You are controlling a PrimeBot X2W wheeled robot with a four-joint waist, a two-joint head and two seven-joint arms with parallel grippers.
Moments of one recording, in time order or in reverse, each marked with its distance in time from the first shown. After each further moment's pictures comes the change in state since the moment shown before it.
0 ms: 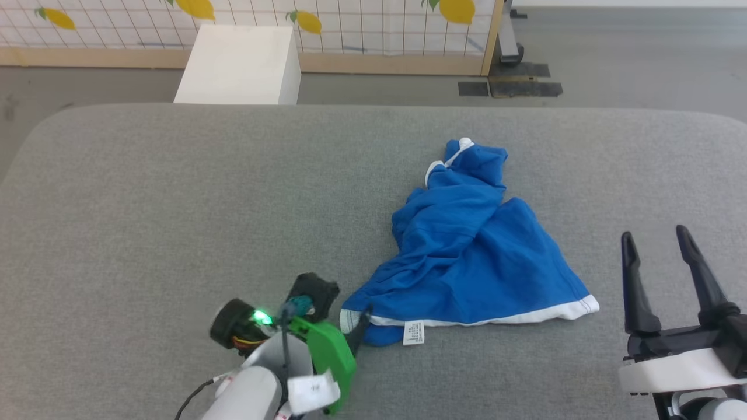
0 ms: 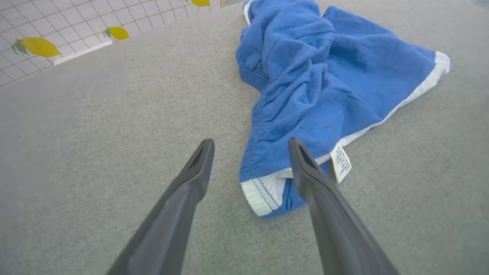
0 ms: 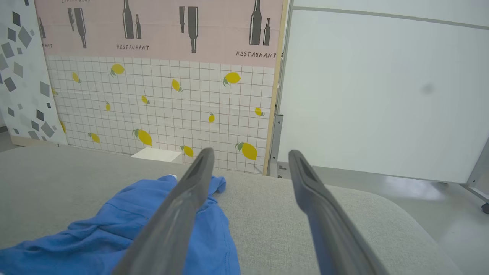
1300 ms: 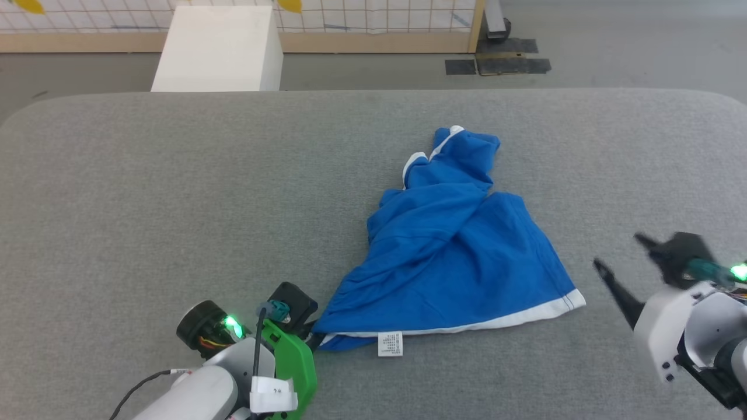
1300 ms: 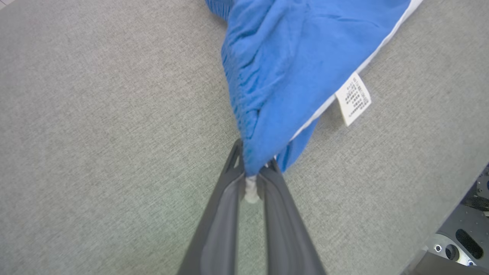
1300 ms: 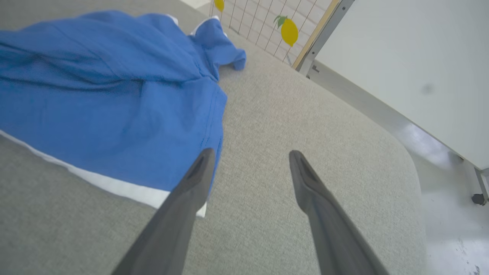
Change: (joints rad) left arm -0.136 0.346 -0.372 -0.092 -0.347 0.055 0.120; right arm -0.199 -0.457 0.346 0.074 0.188 0.000 0.534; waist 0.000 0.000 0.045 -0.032
